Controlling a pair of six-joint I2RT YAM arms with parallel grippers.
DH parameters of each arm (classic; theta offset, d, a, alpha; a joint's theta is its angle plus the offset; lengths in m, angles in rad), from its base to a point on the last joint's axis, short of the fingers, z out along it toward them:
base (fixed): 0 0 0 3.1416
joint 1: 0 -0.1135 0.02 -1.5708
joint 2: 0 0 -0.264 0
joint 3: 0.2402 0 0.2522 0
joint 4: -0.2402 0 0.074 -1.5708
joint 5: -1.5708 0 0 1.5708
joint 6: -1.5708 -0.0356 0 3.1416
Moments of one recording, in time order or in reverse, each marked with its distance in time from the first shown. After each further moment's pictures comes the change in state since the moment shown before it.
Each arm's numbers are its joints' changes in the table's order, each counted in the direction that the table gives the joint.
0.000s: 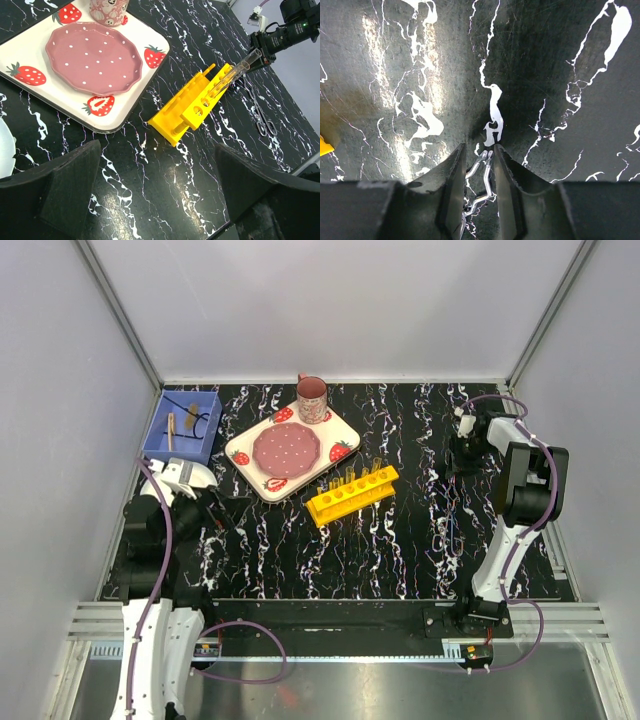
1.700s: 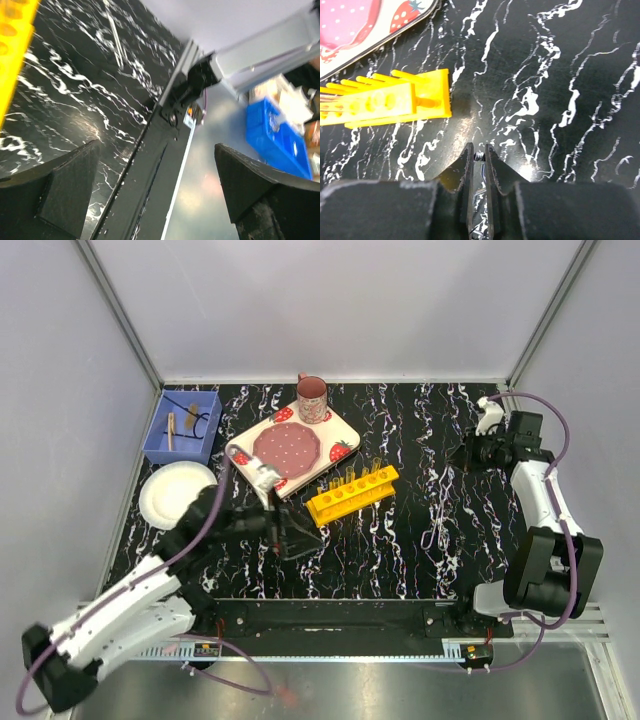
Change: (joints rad) left arm 0.719 -0.243 -0.018 0.332 -0.005 0.294; right arm 0.067 0.635 -0.401 0.260 0.381 0.017
